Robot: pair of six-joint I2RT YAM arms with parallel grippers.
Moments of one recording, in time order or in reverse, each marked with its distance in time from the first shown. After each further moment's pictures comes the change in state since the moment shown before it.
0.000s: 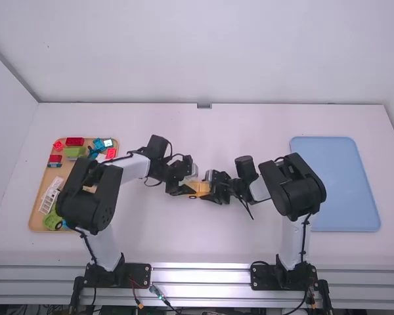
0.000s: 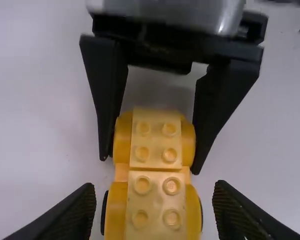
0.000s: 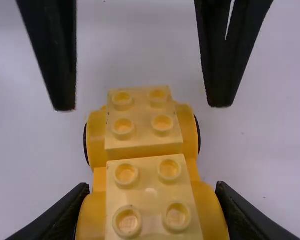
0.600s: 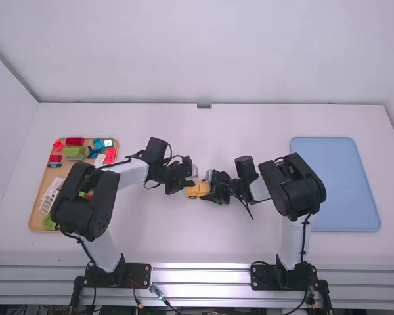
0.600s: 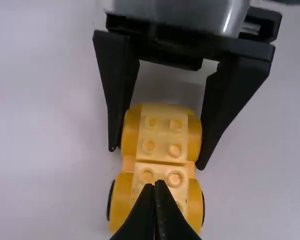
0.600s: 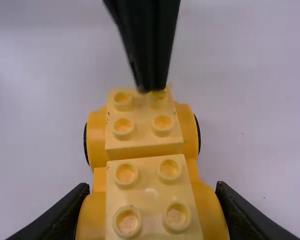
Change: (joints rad) left arm -0.010 -0.048 -0.071 0.099 -0.069 -0.084; right arm 0.000 0.000 0.000 0.001 -0.001 0.001
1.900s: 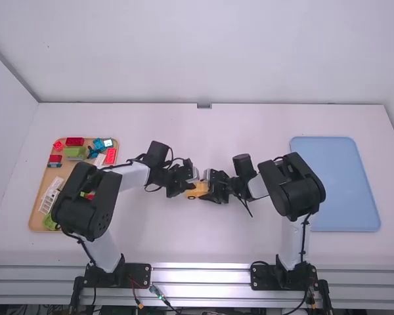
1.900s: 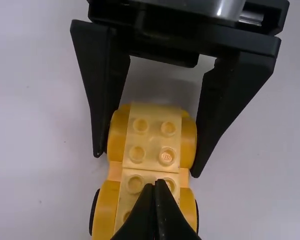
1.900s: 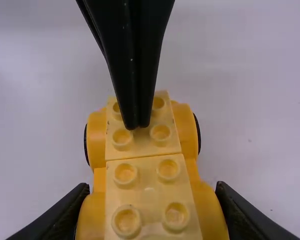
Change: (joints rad) left arm -0.013 -0.004 -0.040 0.042 -0.023 -0.049; right arm 0.008 0.000 0.044 -0.089 -0.004 -0.024
